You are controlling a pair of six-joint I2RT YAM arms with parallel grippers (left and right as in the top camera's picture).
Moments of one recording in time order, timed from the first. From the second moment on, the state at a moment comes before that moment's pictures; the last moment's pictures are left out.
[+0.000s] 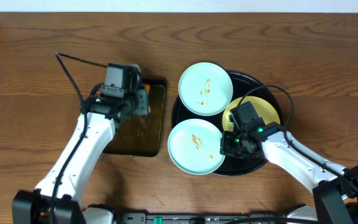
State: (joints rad) left arm -0.21 1.46 1.01 -0.64 0.05 -0.25; right arm 0.47 1.53 0.71 -0.50 -0.28 0.62
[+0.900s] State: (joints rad) left arm -0.21 1.58 1.02 -0.83 0.10 -0.25; right arm 0.46 1.53 0.71 -0.50 -0.28 0.62
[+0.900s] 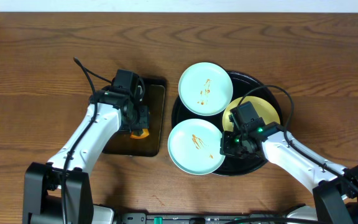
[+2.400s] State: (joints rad) left arm -0.71 1.79 1.07 -0.60 0.27 -0.75; right arm 0.47 1.53 0.71 -0.51 -0.28 0.62
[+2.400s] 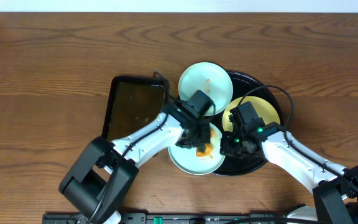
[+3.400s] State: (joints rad) left arm -0.39 1.49 1.08 -0.83 0.06 -0.55; right arm 0.47 1.53 0.71 -0.51 -0.28 0.62
